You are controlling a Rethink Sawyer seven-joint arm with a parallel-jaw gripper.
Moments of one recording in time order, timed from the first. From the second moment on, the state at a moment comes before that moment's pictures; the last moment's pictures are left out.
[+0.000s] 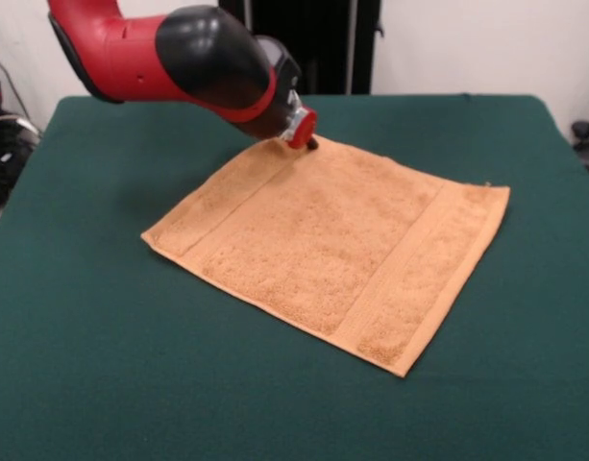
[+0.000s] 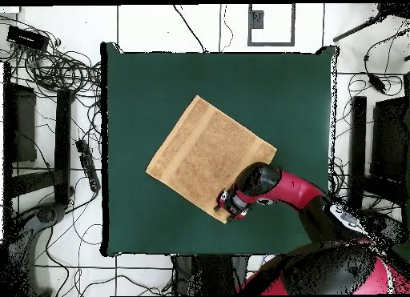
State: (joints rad) arm -0.63 -0.26 0.25 1.66 -0.26 0.98 2.21
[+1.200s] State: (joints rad) arm -0.57 -0.18 0.23 1.50 -0.25 1.19 2.21
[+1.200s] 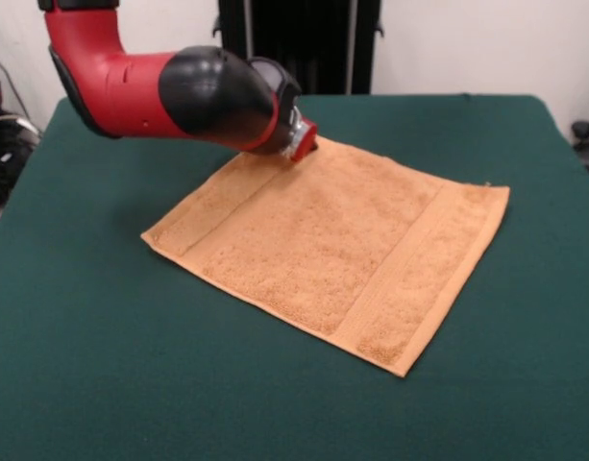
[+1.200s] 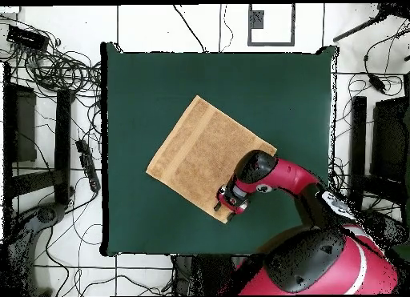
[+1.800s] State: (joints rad) arm -0.54 -0.15 0.21 1.43 -0.25 1.28 2.21
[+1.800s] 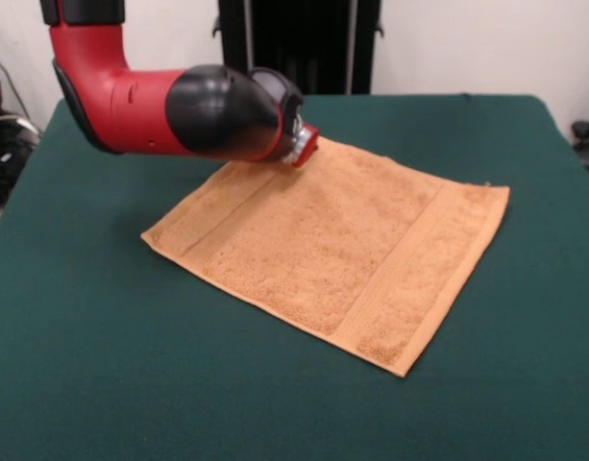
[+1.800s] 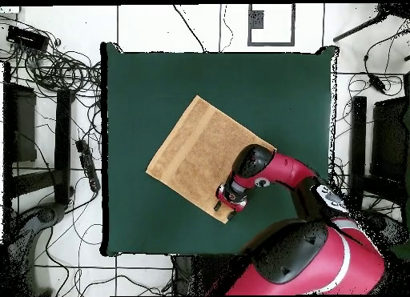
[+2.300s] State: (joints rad) arm -0.54 -0.12 0.21 1.39 -0.25 1.33 2.21
